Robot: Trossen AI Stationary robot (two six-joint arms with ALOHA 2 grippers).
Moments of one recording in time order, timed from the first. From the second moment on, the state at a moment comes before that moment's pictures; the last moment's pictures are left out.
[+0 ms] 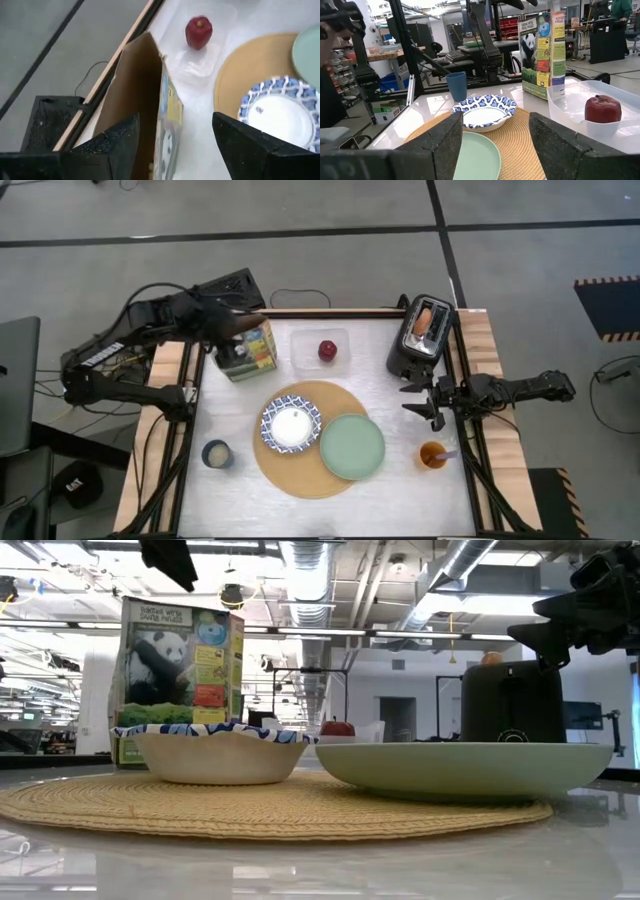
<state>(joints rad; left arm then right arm) 0.41 1.09 1.44 -1.22 -0.18 0.01 0.15 0.02 0.01 0.06 0.14 0.15</state>
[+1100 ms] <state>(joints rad) 0.41 0.73 1.30 -1.51 -0.28 -0.28 0.15 0.02 0.01 0.05 0.18 0.15</state>
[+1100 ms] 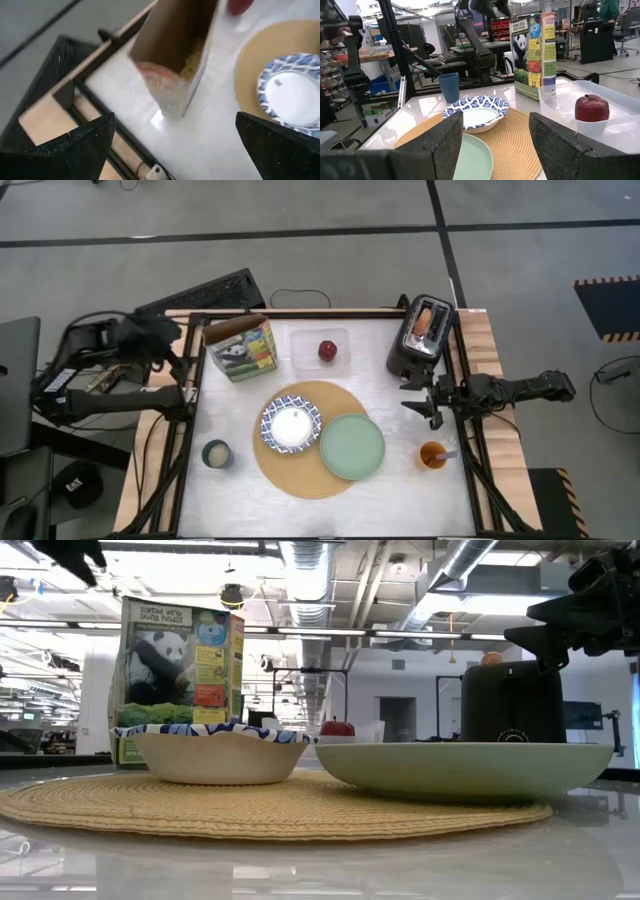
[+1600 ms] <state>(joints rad) 0.41 0.85 1.03 -1.35 -0.48 -0.35 0.15 0.02 0.01 0.05 0.18 0.15</state>
